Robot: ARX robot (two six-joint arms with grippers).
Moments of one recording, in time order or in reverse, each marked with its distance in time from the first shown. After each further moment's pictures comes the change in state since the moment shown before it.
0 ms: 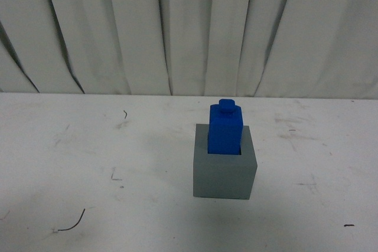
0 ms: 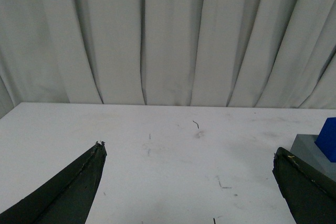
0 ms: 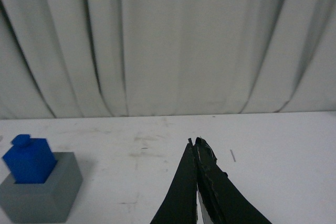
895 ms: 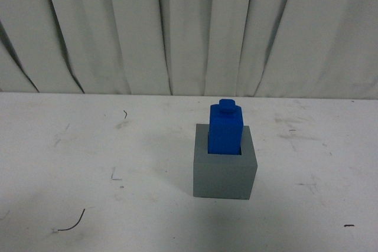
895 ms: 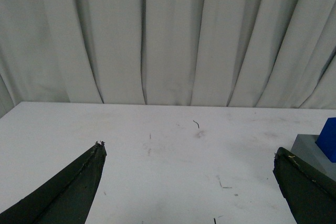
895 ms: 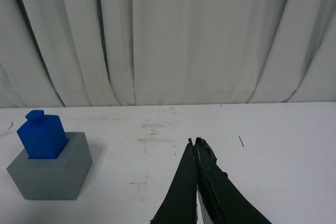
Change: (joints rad) left arm 0.000 0.000 0.000 0.000 0.000 0.000; right arm 0.076 -0.346 -0.132 -0.208 0.060 0.006
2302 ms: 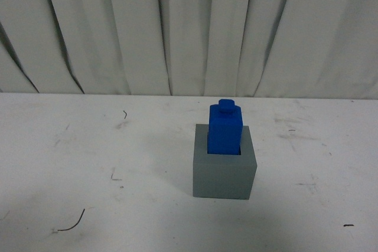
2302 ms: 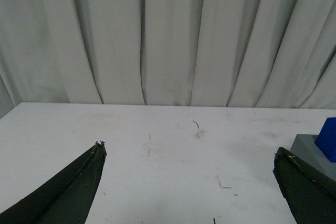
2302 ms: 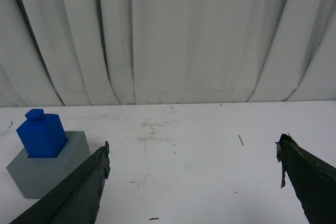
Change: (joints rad) left arm 0.000 0.000 0.000 0.000 0.000 0.000; right arm 0.000 0.000 0.000 -0.003 0.000 0.001
